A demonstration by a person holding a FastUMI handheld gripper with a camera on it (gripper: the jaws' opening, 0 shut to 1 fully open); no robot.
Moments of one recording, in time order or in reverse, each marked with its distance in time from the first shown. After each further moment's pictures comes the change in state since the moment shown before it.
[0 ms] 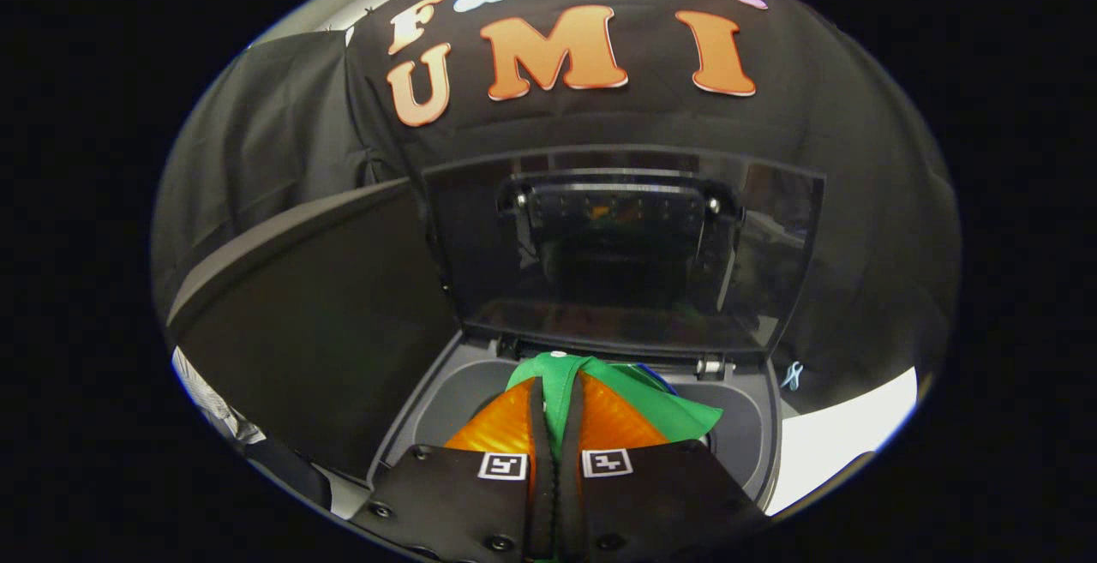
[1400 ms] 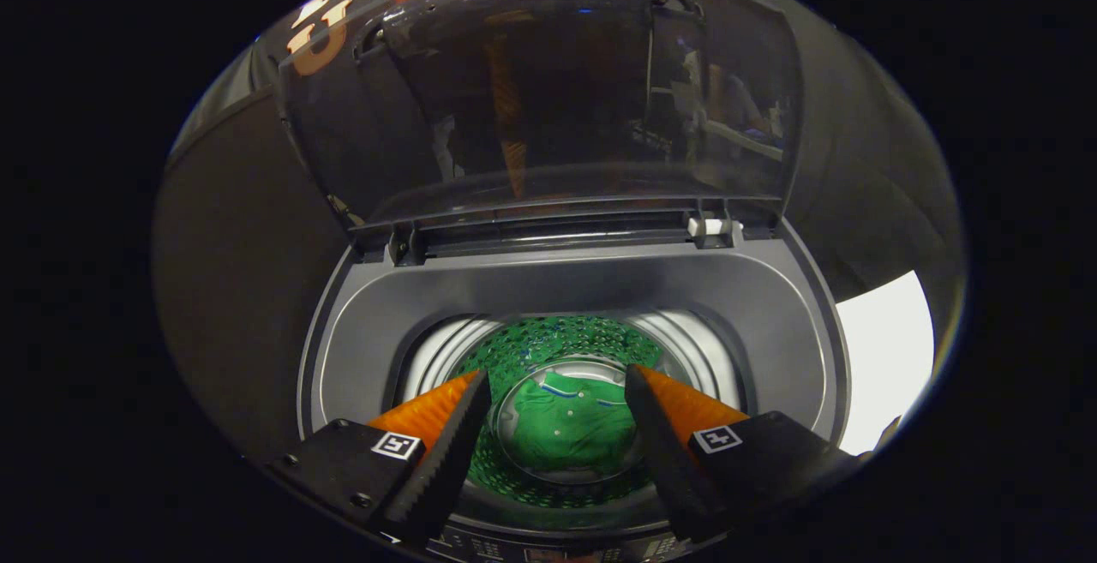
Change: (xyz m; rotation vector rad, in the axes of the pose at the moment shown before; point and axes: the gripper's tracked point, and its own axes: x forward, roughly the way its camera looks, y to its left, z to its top) arm 0.062 -0.033 -0.104 0.193 0.258 -0.192
